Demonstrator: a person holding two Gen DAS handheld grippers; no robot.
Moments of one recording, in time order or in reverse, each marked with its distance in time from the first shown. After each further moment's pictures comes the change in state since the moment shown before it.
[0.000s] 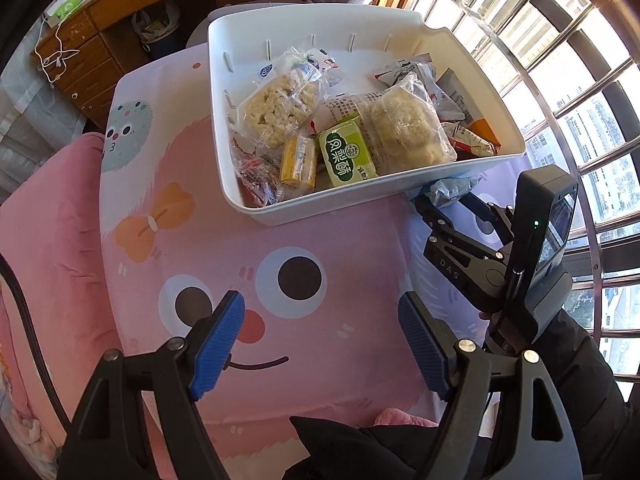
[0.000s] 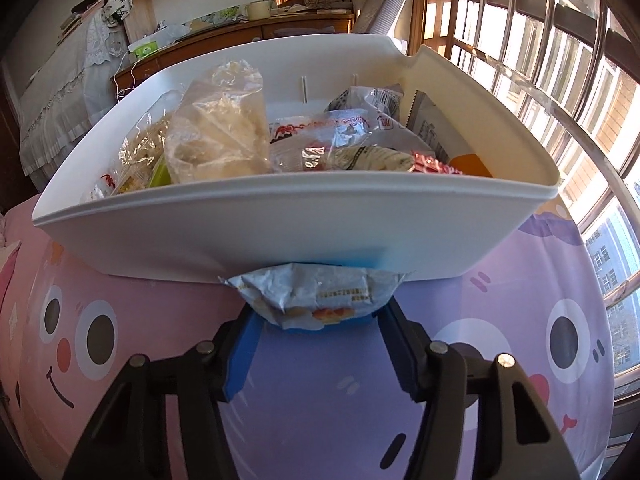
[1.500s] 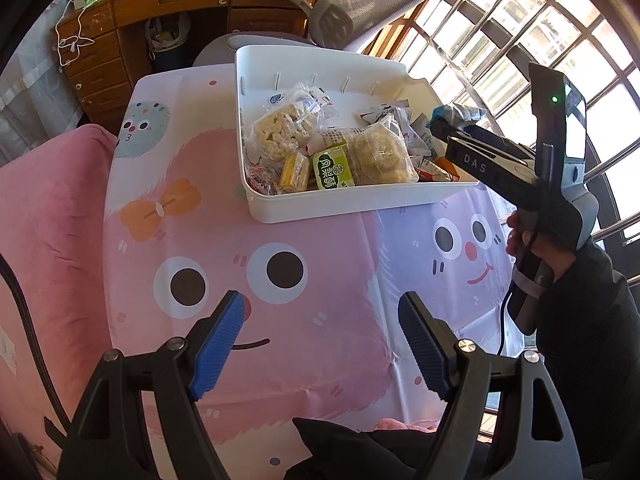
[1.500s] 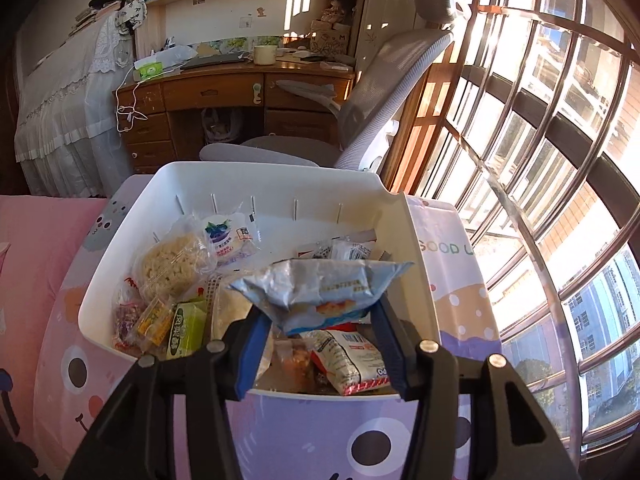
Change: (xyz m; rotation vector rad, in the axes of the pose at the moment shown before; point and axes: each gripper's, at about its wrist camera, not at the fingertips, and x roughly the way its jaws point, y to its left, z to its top) left arm -0.049 0.022 -0.045 -0.081 -0.157 -0.133; right arm -0.077 0.016 0.104 -0.105 -0.105 -0.121
